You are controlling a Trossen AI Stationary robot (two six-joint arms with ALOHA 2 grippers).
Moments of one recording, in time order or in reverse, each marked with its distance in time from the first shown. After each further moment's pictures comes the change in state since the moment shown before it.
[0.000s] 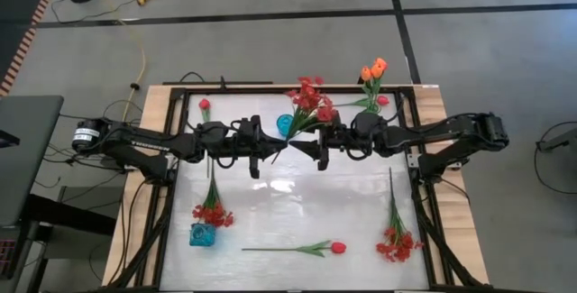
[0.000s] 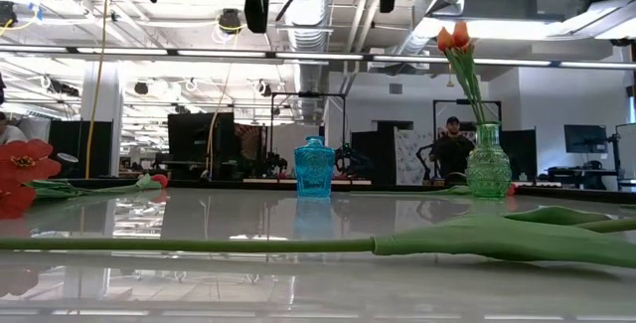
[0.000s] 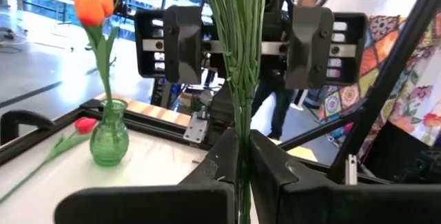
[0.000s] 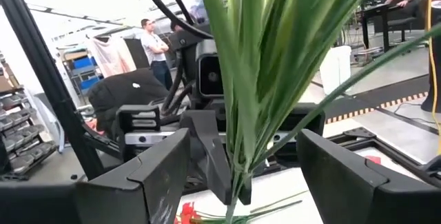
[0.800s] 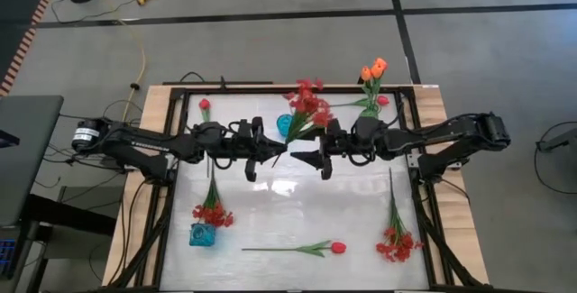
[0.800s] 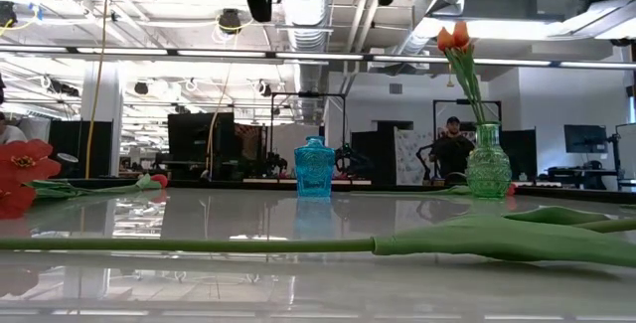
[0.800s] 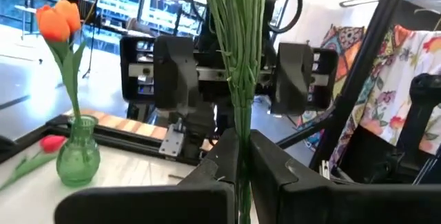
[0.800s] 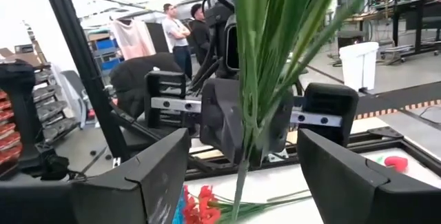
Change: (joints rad) left arm -0.013 -0.001 0.000 0.064 0.073 -0.002; right arm 0.041 -0.017 0.000 -0.039 -0.053 -0.045
